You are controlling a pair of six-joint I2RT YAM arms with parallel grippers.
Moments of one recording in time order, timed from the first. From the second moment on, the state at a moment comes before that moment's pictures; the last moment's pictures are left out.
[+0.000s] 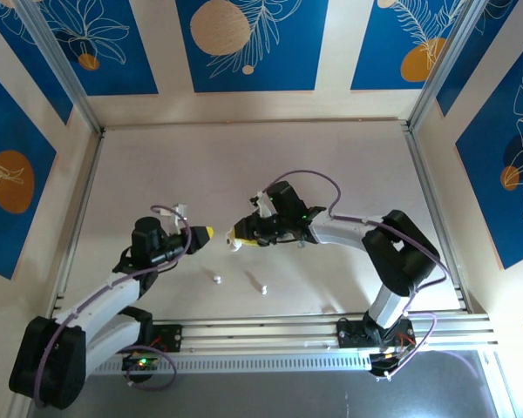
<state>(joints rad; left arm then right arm) -0.30 0.97 0.27 0.29 0.59 -0.69 0.72 1.71 0.92 0.04 -0.71 0.90</state>
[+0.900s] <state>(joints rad) -0.31 1.31 0.31 0.37 0.66 -0.71 0.76 1.93 1.02 0.19 -0.80 1.00</state>
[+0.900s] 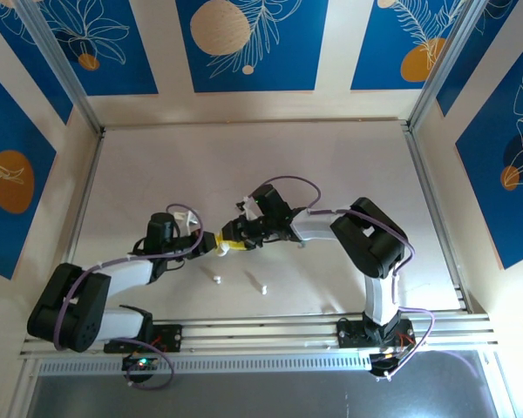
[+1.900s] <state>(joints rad) -0.32 1.43 0.35 0.35 0.67 -0.71 0.76 1.96 1.03 0.11 -0.75 1.02</state>
